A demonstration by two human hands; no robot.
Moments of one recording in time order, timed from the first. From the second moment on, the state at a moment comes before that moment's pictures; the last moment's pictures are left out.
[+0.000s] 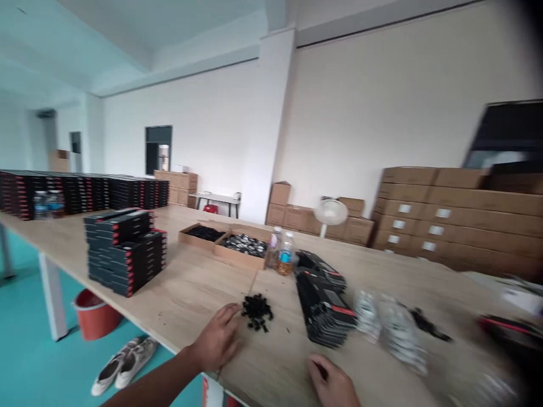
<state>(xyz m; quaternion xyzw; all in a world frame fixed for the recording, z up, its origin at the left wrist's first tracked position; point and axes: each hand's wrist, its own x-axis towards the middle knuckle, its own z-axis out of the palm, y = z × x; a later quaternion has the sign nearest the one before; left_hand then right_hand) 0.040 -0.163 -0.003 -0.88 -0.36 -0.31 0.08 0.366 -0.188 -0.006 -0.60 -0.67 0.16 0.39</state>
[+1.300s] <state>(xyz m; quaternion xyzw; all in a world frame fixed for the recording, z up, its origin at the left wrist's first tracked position) 0.160 -0.073 0.023 -0.85 -0.25 -0.45 -0.07 0.387 -0.161 0.020 -0.66 -0.57 -0.07 0.49</state>
